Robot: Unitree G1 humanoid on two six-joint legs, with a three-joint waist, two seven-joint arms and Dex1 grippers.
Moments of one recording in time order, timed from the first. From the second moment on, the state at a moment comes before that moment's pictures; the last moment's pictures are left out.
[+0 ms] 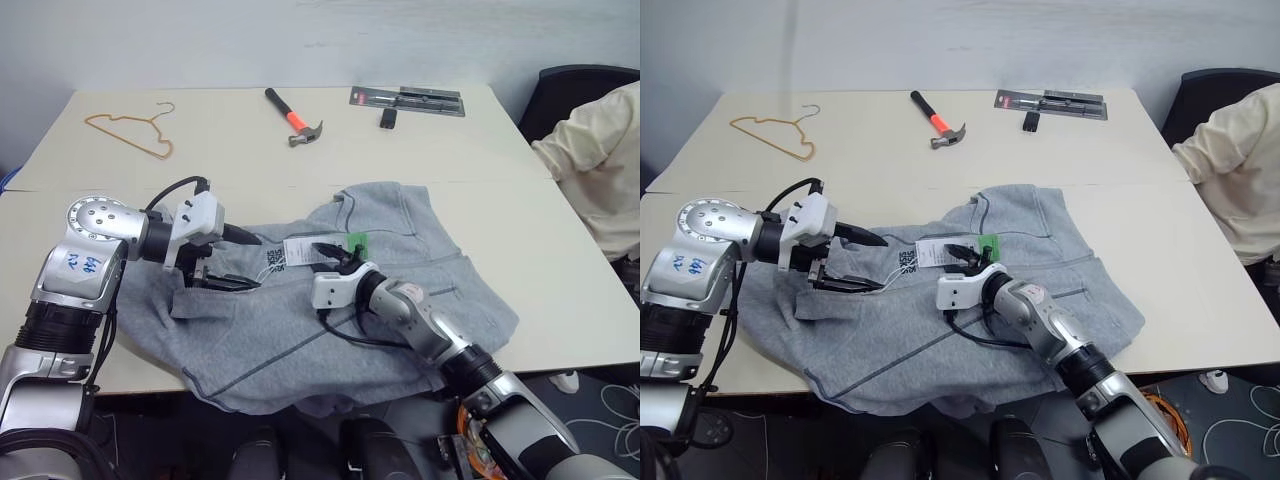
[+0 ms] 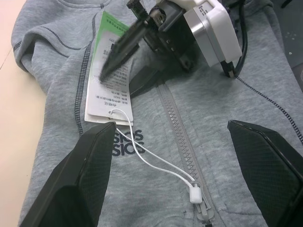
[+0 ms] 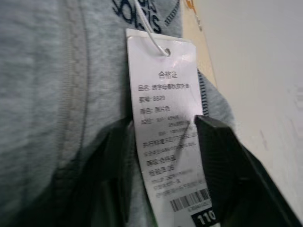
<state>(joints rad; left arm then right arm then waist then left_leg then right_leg) -0.68 0.85 -0.10 0.13 -0.29 0.29 -1.35 -0.60 -0.32 0.50 0.32 -0.69 -0.24 0.19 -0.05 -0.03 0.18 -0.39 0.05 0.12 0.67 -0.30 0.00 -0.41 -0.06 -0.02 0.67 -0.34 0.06</state>
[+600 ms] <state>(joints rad) -0.71 0.82 -0.12 0.16 -0.26 0.26 -1.36 -0.67 -0.29 0.48 0.42 -0.65 -0.22 0.21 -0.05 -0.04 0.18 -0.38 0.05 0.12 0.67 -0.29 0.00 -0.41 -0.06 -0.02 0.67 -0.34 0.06</state>
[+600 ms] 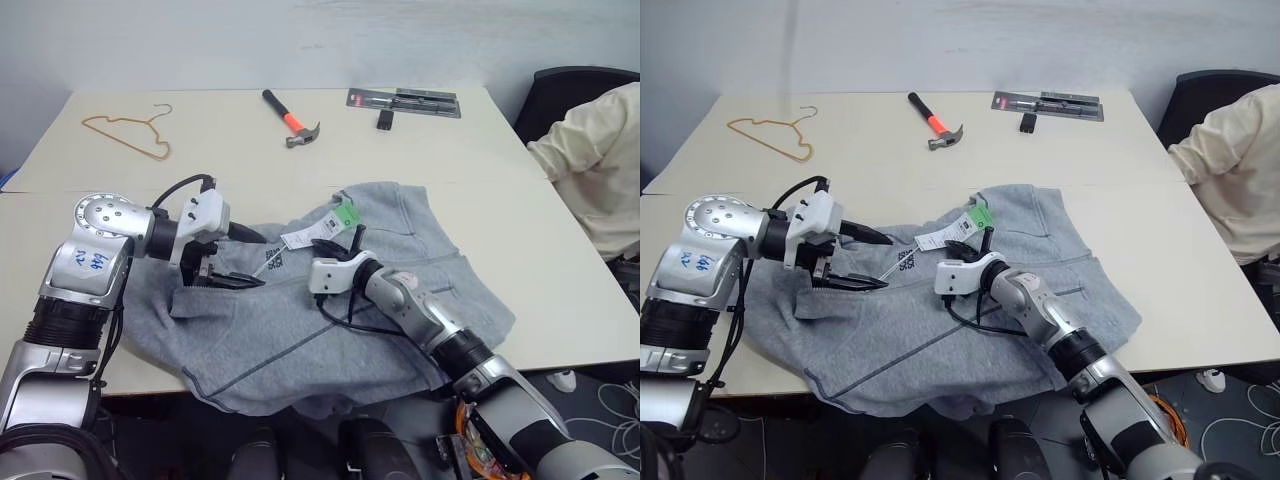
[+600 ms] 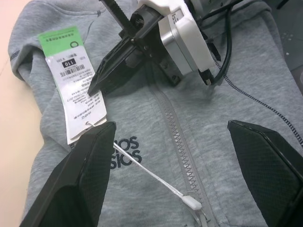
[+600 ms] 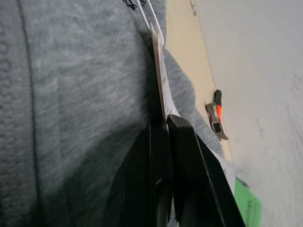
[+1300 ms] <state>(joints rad) -0.62 0.67 -0.16 0.44 -0.10 -0.06 -1.23 -0.32 -0.18 0.12 -0.30 -0.23 0.32 0.41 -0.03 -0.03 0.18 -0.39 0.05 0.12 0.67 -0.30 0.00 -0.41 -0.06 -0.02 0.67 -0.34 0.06</state>
